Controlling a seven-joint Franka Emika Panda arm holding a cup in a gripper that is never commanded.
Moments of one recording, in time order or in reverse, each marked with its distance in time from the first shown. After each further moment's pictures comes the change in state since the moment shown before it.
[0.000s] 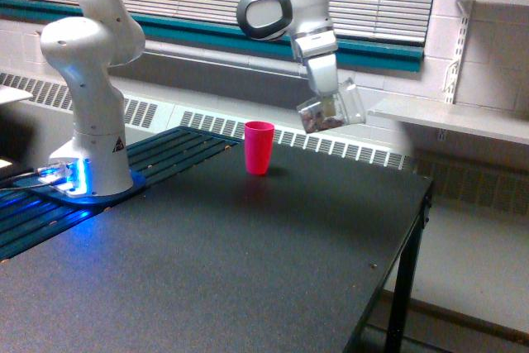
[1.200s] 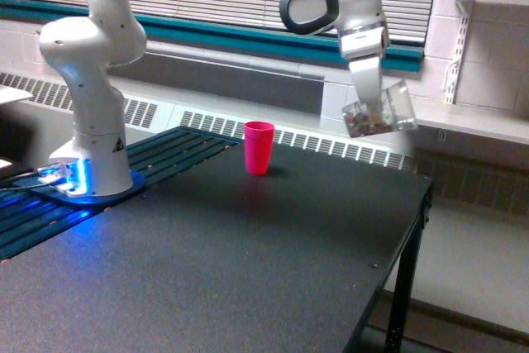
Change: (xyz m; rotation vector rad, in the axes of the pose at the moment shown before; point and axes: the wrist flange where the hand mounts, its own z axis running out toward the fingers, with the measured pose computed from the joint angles) arm 0.124 0.014 0.017 0.014 -0.029 0.260
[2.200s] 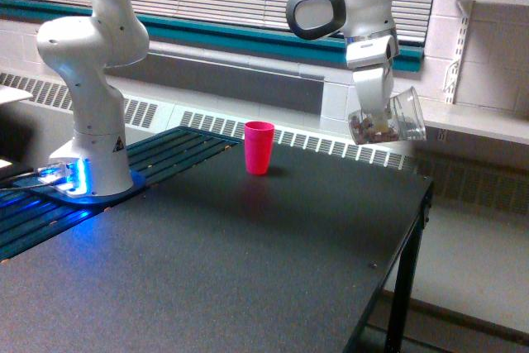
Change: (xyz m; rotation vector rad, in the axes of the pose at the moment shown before) arm 0.034 0.007 0.009 0.011 -0.030 0.104
